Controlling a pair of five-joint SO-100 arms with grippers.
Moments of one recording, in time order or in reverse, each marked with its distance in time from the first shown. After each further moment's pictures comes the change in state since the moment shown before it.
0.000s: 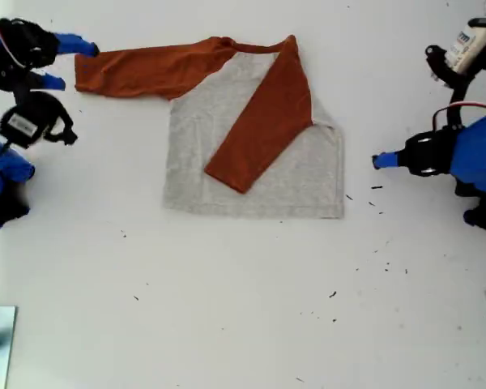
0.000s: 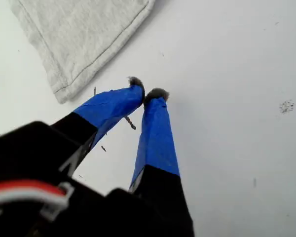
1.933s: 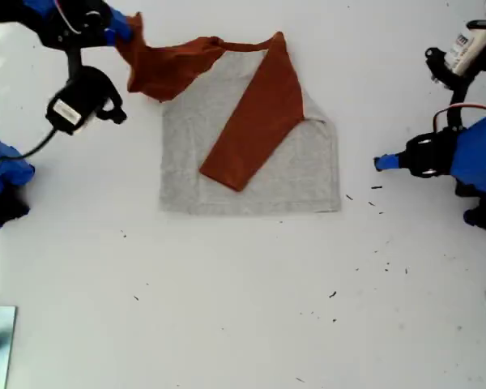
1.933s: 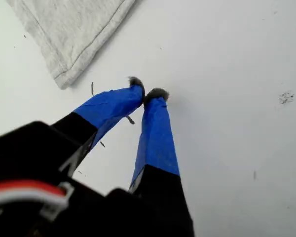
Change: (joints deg) arm 0 16.0 -25.6 -26.9 -17.2 0.8; arm 1 -0.4 0.0 0.1 1.3 0.8
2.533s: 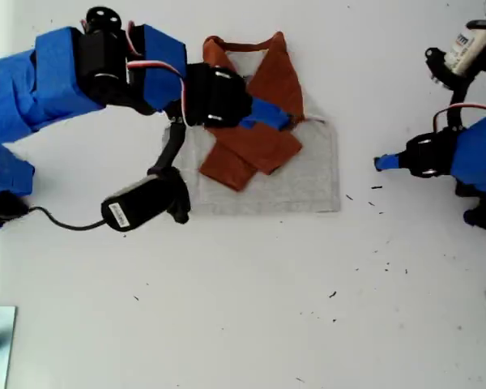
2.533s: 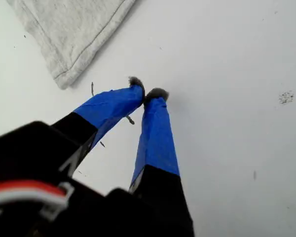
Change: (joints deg) arm 0 29.6 -38.6 -54.8 8.4 5.4; arm 1 0.0 0.0 0.0 0.0 0.0
